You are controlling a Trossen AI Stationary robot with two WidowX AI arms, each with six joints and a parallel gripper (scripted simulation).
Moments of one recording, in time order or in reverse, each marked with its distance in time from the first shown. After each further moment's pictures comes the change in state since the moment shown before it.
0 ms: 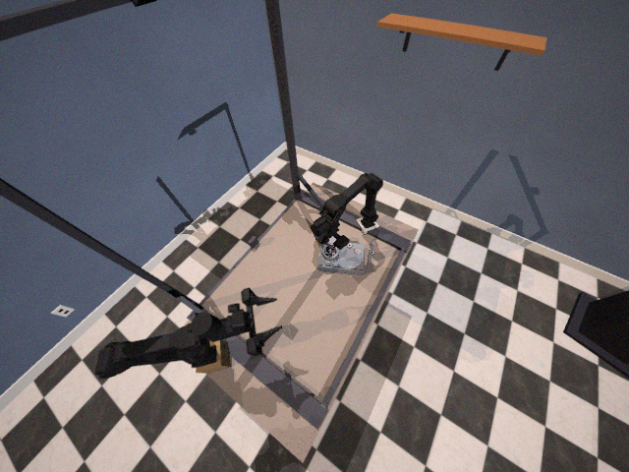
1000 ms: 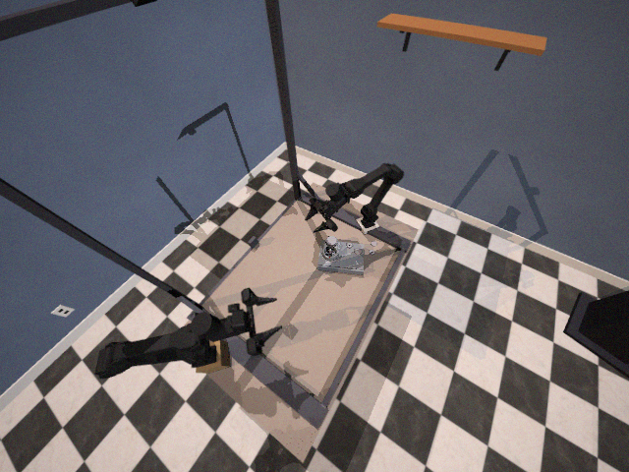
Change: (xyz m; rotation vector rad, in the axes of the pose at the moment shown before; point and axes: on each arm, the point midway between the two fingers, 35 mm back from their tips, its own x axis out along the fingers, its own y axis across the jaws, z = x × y) left arm -0.086 -0.075 0.033 0.185 -1.016 -0.117; right arm 0.000 0.000 0.000 0.000 0.000 0.000
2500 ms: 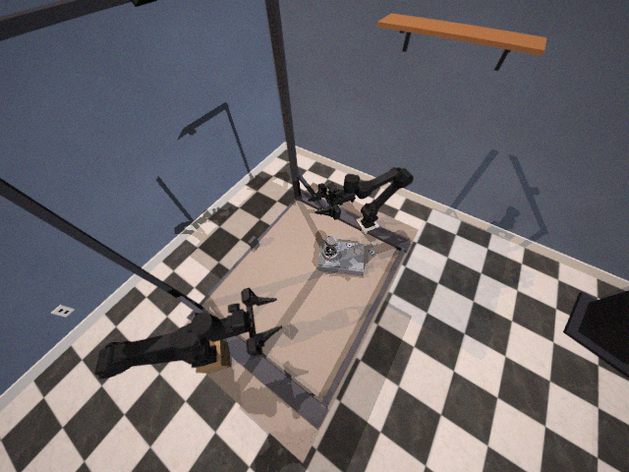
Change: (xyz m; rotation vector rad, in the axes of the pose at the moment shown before) left arm -0.065 -0.036 0.033 0.025 -0.528 -0.113; right arm 0.000 0.000 0.000 0.000 0.000 0.000
